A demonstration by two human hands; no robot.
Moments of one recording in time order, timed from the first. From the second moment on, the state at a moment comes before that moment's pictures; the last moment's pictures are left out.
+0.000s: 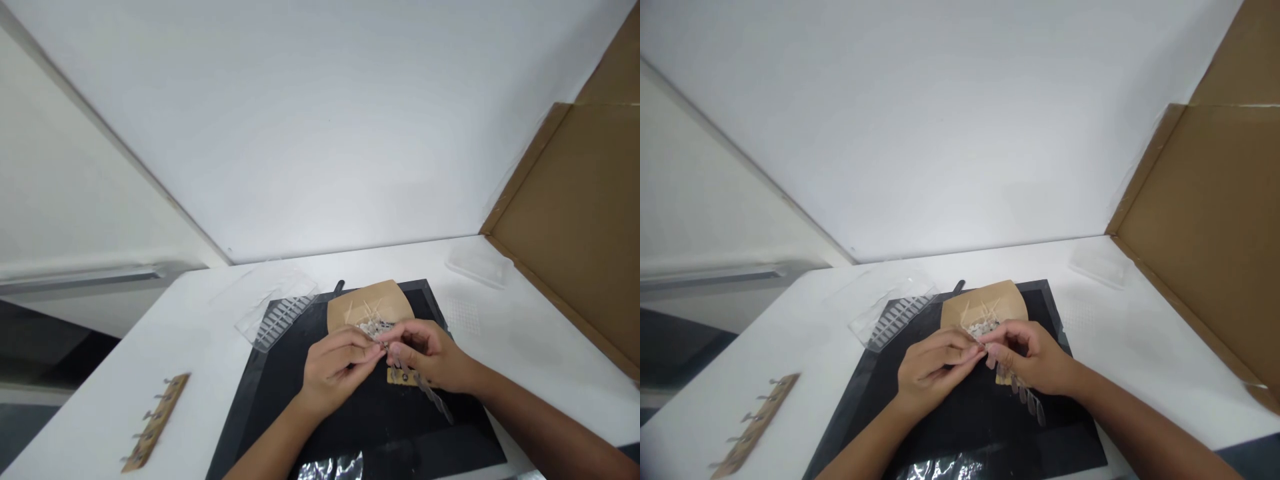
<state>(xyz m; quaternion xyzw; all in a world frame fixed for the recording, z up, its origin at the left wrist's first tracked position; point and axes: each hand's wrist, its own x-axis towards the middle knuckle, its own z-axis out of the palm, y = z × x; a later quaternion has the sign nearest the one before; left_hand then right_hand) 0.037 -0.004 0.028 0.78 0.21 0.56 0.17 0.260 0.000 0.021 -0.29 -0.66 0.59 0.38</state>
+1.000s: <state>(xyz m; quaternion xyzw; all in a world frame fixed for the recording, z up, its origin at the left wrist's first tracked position) 0.043 -0.010 0.013 0.53 0.38 0.50 0.57 0.255 -0.002 0.028 -0.36 -0.72 0.39 0.45</state>
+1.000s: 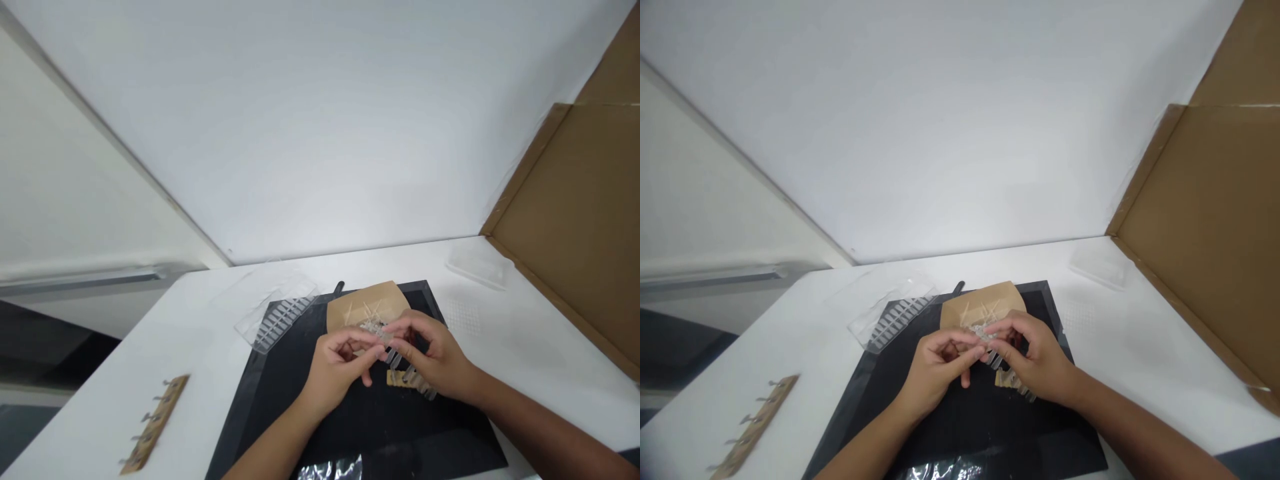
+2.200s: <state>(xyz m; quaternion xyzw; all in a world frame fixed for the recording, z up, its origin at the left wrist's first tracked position) 0.037 -0.009 0.029 0.54 0.43 0.42 0.60 0.256 -0.003 0.031 -0.36 -0.75 0.33 0.44</state>
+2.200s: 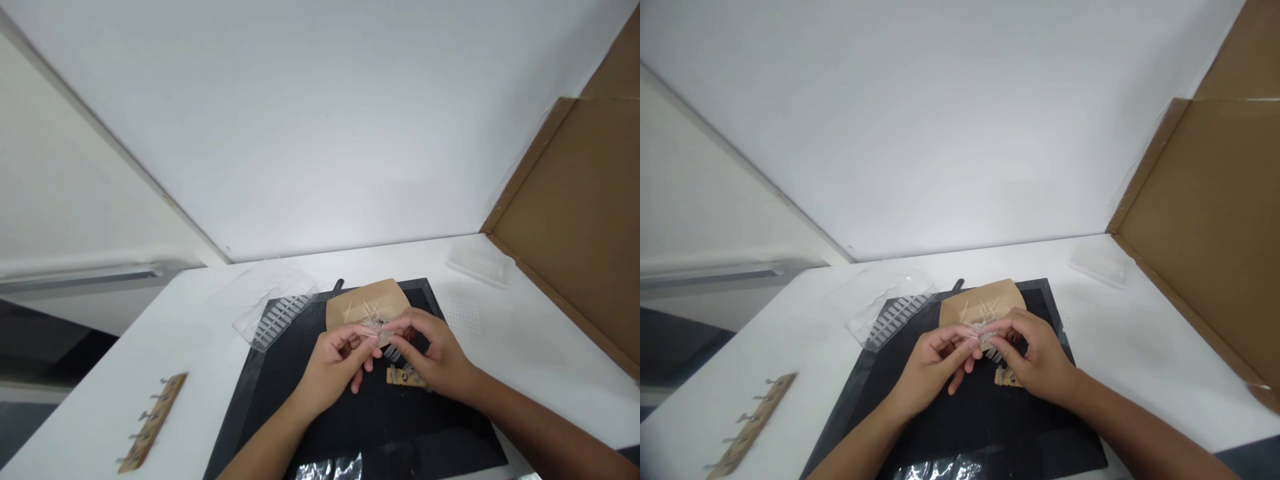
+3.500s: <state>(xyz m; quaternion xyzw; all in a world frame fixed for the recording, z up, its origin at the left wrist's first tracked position) 0.040 -0.013 0.015 0.79 0.38 0.36 0.32 0.262 0.013 0.019 -0.24 -0.83 0.26 0.42</state>
